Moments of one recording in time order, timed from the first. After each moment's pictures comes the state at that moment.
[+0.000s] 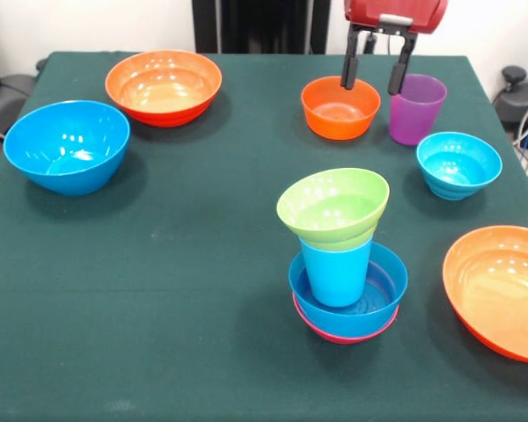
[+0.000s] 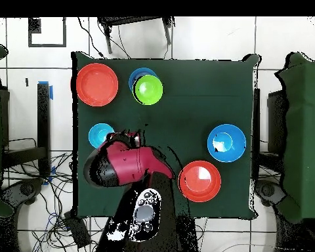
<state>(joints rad) 0.06 -0.74 -0.13 1.79 -0.23 0.17 1.93</state>
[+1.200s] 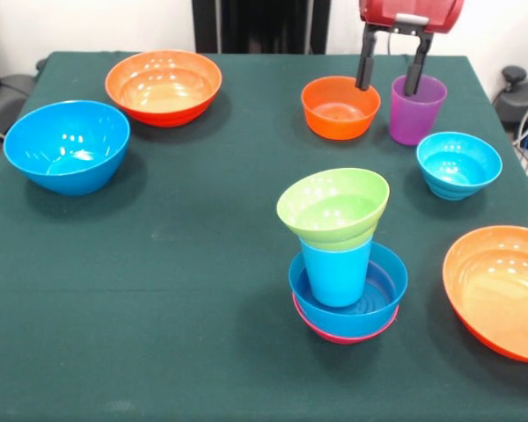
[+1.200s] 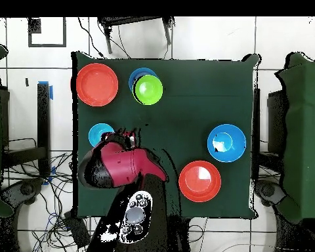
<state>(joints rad) 0.11 -0.73 -0.16 1.79 -0.20 0.11 1.93</state>
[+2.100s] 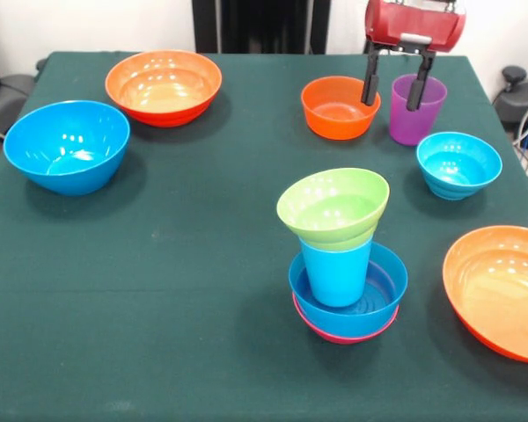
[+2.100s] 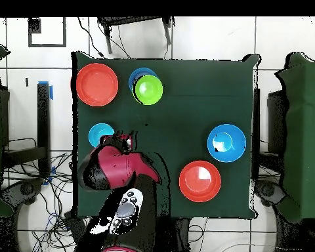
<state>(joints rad) 0.16 -0.66 -0.20 1.79 -0.16 0.04 1.93</state>
